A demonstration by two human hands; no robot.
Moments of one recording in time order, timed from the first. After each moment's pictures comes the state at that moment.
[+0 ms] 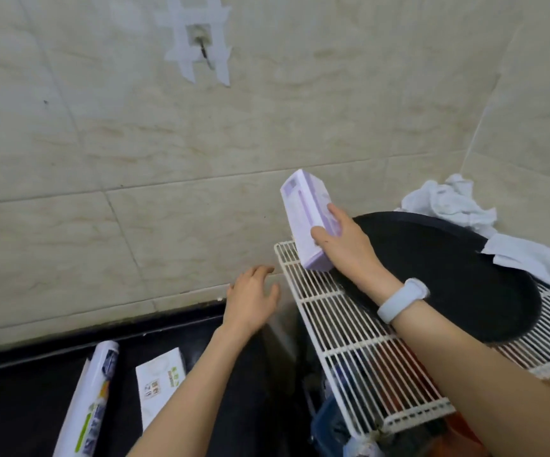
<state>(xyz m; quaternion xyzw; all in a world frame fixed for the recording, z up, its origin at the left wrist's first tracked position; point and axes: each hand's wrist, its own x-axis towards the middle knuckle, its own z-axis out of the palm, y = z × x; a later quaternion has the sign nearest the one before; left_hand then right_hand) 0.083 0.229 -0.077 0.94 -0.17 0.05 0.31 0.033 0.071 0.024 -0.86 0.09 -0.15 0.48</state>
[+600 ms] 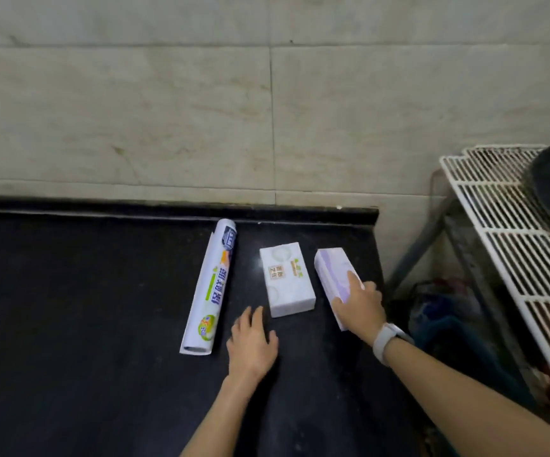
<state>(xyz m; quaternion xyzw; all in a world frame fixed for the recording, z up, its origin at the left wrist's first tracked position) -0.048 0.453 -0.259 0.94 0.14 -0.13 0.27 0.016 0.266 -0.222 -0.95 0.13 0.15 0.25</state>
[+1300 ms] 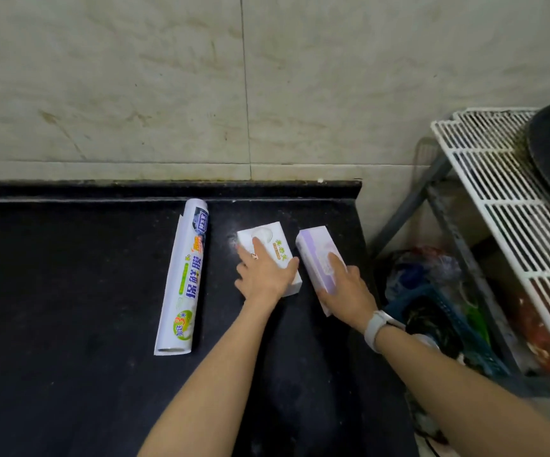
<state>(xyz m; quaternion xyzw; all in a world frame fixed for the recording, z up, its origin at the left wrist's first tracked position) 0.049 0.411 -0.245 0.91 0.19 -0.15 0.33 0.016 0.268 -0.249 -0.95 0.12 0.18 0.22</state>
